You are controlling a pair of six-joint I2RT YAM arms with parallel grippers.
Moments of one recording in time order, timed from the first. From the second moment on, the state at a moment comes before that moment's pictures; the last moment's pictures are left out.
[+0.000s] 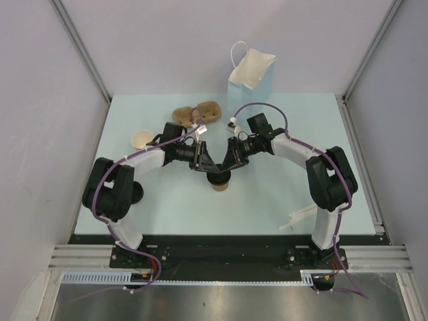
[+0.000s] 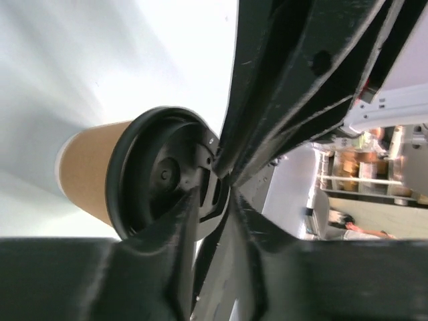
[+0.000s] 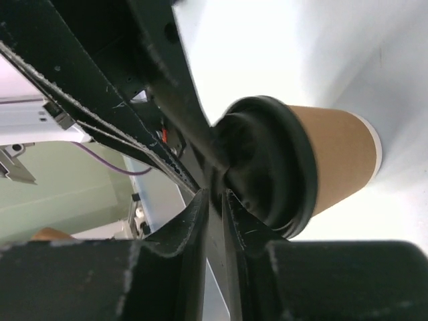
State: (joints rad) left arm -0.35 1.74 1.01 -0.12 1.06 -0.41; right arm 0.49 1.91 1.34 -0.38 -0.99 0.39
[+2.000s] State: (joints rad) left arm -0.73 1.73 1.40 -0.72 0.21 0.30; right arm 0.18 1.63 1.34 -0.52 -0.85 0.28
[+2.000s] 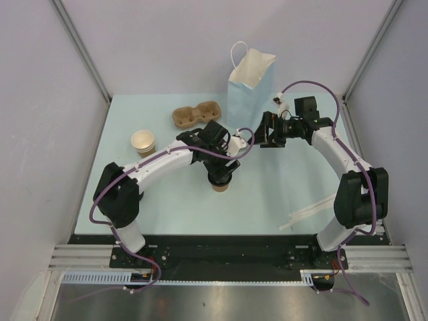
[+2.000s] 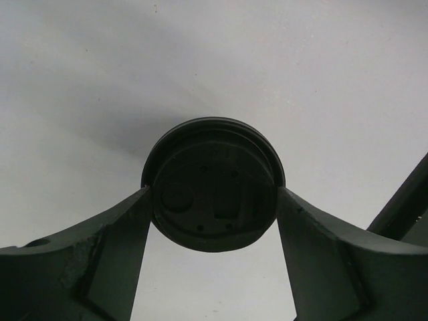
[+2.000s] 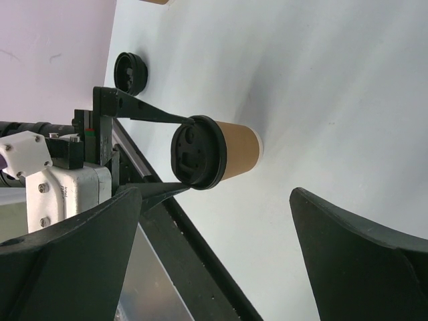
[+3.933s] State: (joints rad) left arm -0.41 1.72 1.58 -0.96 0.47 0.26; right arm 0.15 1.66 1.34 -0.51 -0.89 0.30
